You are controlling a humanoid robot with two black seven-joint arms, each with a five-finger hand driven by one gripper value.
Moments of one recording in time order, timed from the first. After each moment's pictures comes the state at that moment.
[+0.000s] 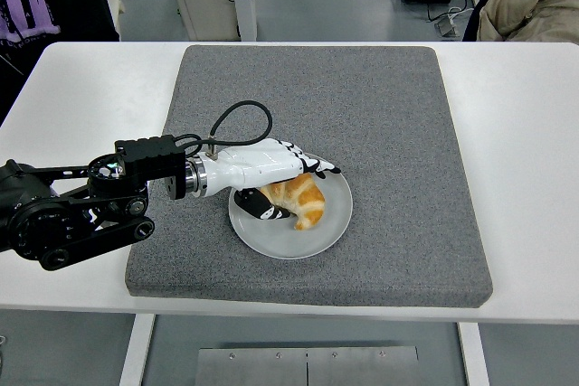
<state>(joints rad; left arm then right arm) -1.06 0.45 -0.05 -1.32 1.58 0.10 -0.22 -0.09 0.00 0.02 0.13 -0.11 0.03 0.41</state>
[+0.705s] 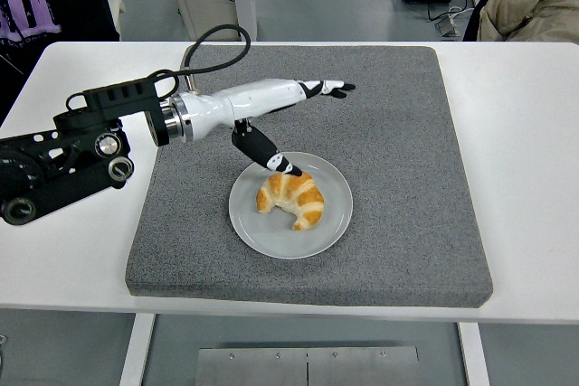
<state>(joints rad) -1.09 0.53 -0.32 -1.40 1.20 -0.07 -0.24 -0.09 0.00 0.02 0.13 -0.11 0.03 0.41</state>
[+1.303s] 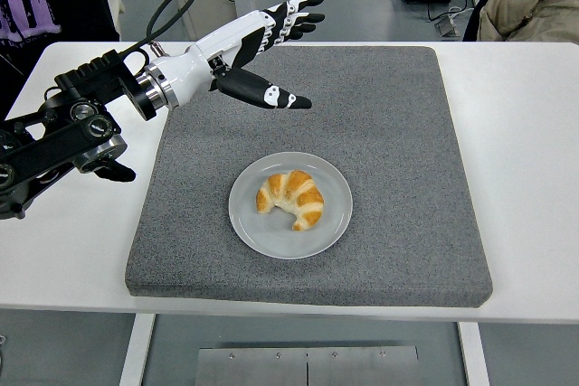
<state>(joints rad) -1.03 0.52 -0.41 -1.37 0.75 0.00 -0.23 -0.09 0.00 0.02 0.13 -0.11 0.03 0.41</state>
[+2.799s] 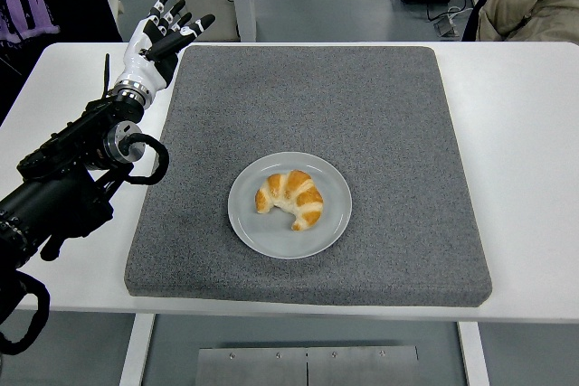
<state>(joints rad) -0.94 0.13 -0.67 -0.52 0.11 -0.02 -0.35 -0.09 0.00 0.02 0.13 -0.11 0.03 0.41</state>
